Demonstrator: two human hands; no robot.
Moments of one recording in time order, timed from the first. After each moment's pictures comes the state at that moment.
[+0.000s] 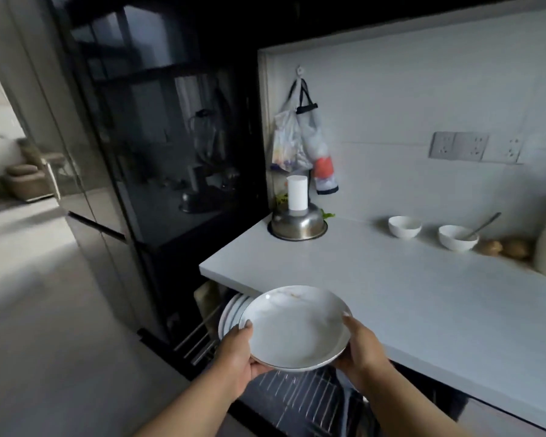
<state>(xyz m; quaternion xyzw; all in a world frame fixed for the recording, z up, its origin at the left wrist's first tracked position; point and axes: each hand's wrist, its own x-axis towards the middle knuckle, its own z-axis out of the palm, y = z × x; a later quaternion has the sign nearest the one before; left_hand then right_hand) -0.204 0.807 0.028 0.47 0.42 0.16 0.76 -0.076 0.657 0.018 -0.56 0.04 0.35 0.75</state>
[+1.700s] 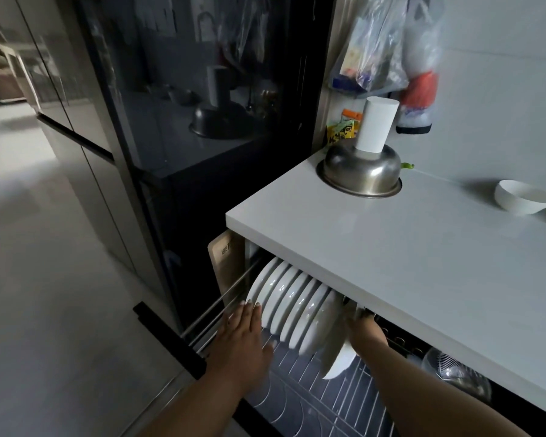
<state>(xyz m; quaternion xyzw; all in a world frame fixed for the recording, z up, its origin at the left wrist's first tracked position) -0.180 1.048 -0.182 0.95 0.29 -0.04 0.09 0.031 0.905 -0.211 -0.93 -0.08 0.21 0.28</state>
